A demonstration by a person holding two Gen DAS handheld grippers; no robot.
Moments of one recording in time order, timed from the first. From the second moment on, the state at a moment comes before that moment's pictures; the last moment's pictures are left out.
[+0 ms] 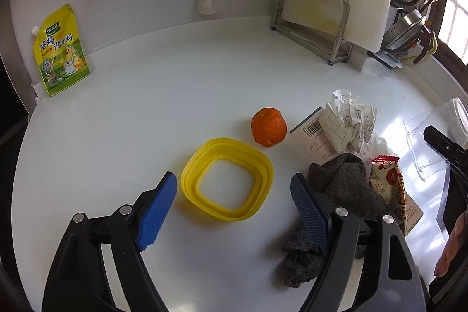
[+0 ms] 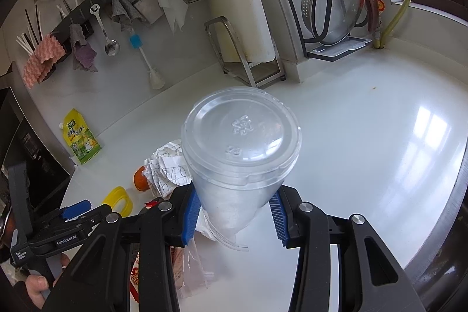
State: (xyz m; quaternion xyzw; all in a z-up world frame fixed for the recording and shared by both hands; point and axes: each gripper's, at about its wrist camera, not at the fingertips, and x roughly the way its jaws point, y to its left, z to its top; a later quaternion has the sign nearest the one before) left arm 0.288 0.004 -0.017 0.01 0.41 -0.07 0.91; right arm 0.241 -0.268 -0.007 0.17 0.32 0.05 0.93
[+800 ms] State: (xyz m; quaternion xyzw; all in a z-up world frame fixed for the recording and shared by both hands) left arm 0.326 -0.004 -0.046 0.02 0.46 -0.05 0.89; right arm 0.241 -0.271 -0.006 0.17 0.32 0.05 0.93
